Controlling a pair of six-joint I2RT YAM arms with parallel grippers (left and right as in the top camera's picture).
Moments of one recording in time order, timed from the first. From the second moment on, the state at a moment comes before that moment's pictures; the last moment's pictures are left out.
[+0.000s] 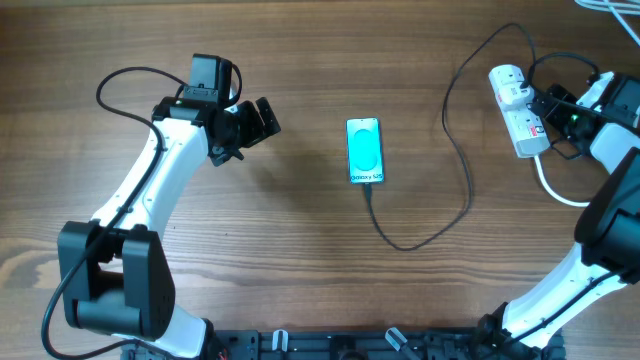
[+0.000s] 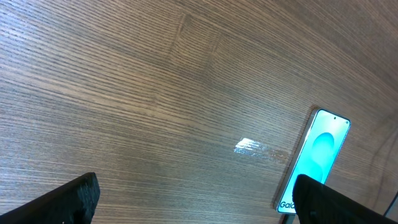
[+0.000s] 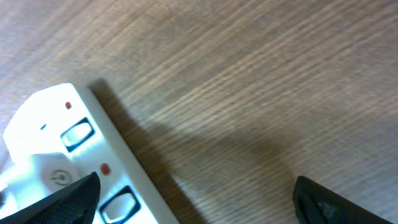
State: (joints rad) left arm -0.15 1.72 1.25 -0.72 0.20 -0.60; right arm -0.50 2.07 1.27 -0.12 -0.28 0.22
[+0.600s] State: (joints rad) left arm -0.15 1.72 1.25 -0.72 0.20 -0.60; right arm -0.46 2.07 1.29 -0.21 -0.09 0.13
